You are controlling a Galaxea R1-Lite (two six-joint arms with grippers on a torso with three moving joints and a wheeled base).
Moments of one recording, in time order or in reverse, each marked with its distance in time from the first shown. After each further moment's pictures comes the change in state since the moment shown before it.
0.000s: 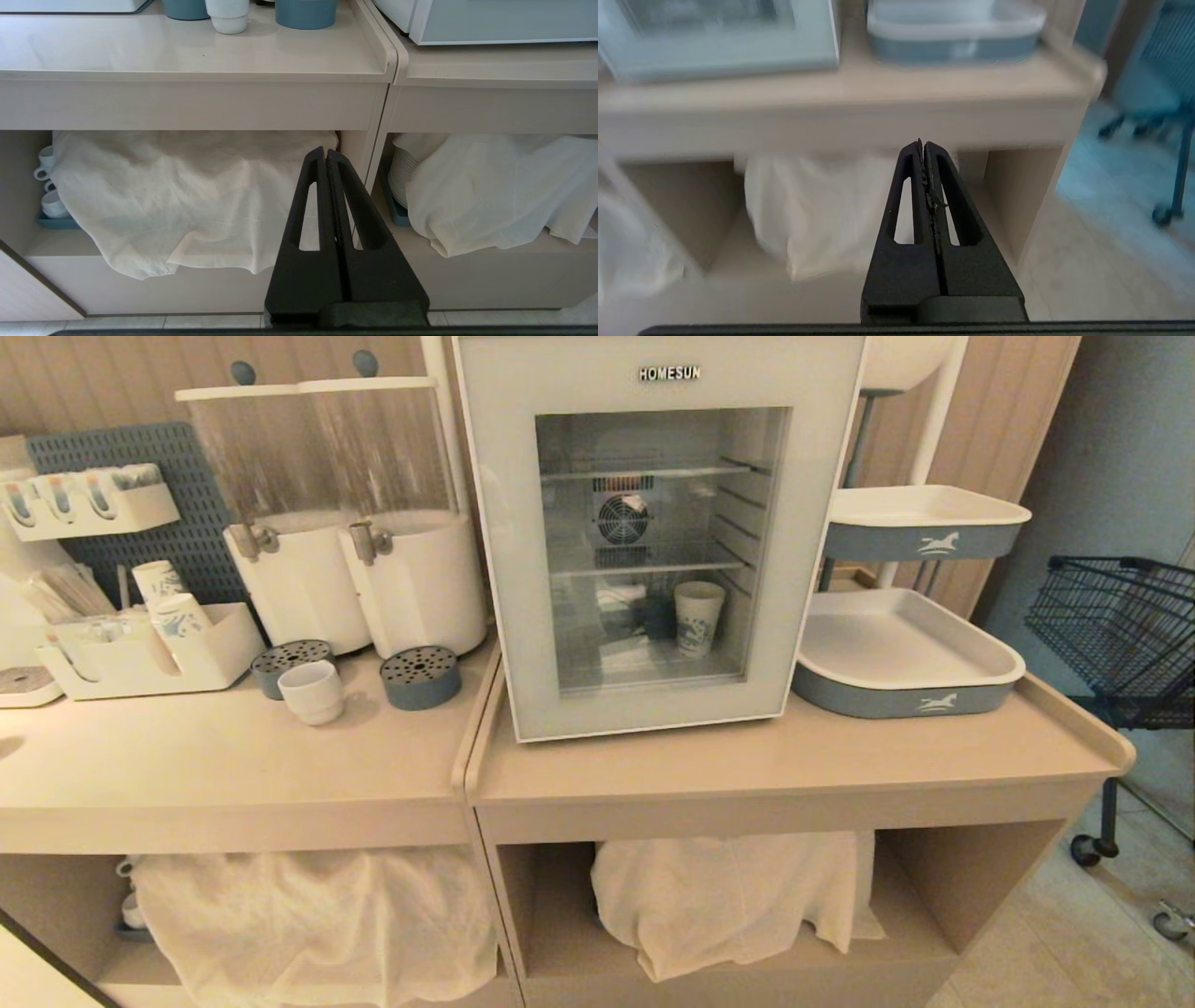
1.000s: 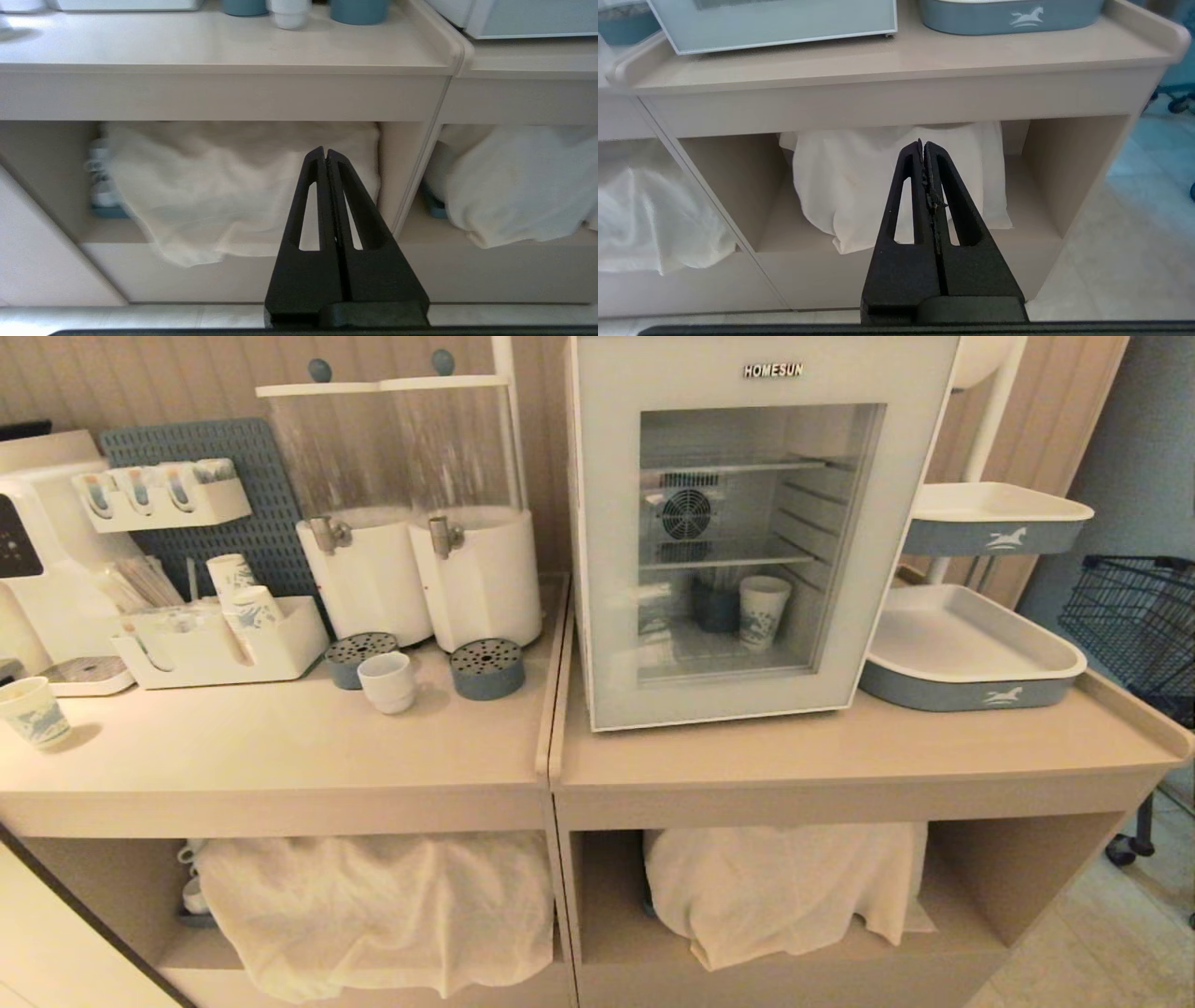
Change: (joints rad) left arm 0.000 0.000 0.000 0.002 -0.001 0.002; right arm 0.000 0.000 -0.003 0.033 -0.005 0.038
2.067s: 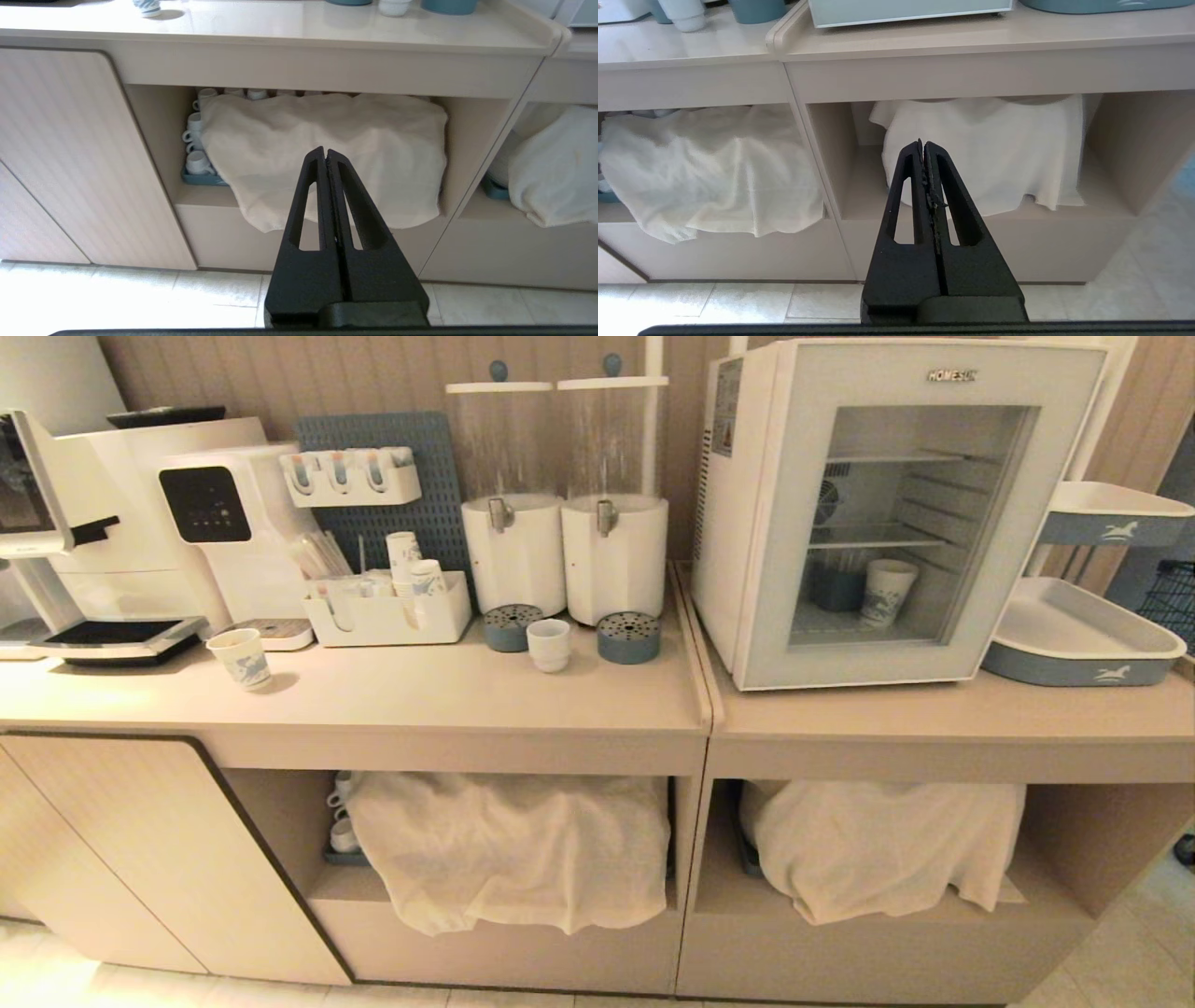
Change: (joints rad) left arm -0.001 0.000 -0.002 0.001 -0.001 0.001; right arm 0.000 0.000 0.000 -0.001 0.001 0.004
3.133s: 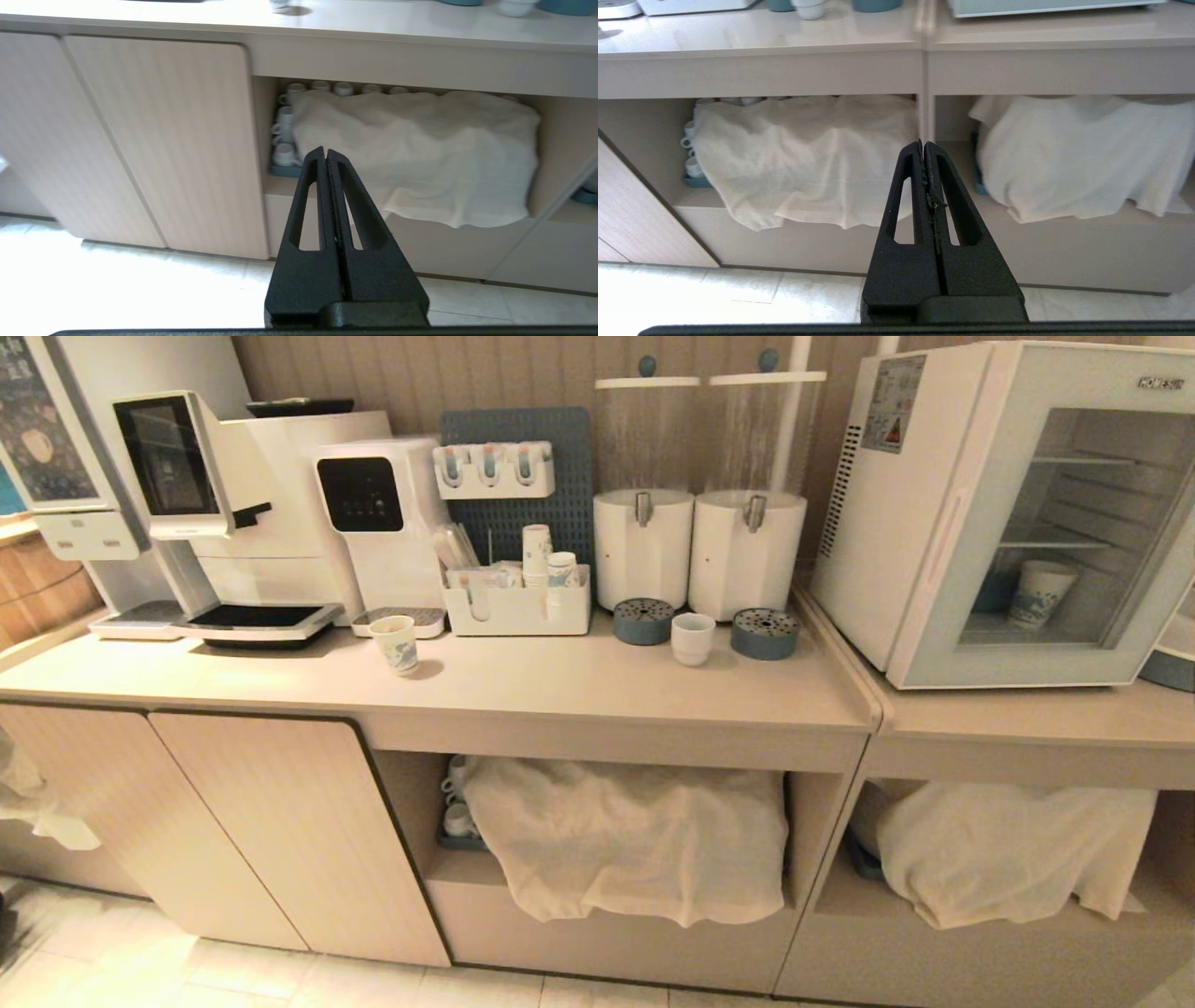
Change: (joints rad) left arm 0.000 0.000 0.000 0.000 0.000 -0.001; right arm 0.000 0.000 0.000 0.000 -0.001 0.001
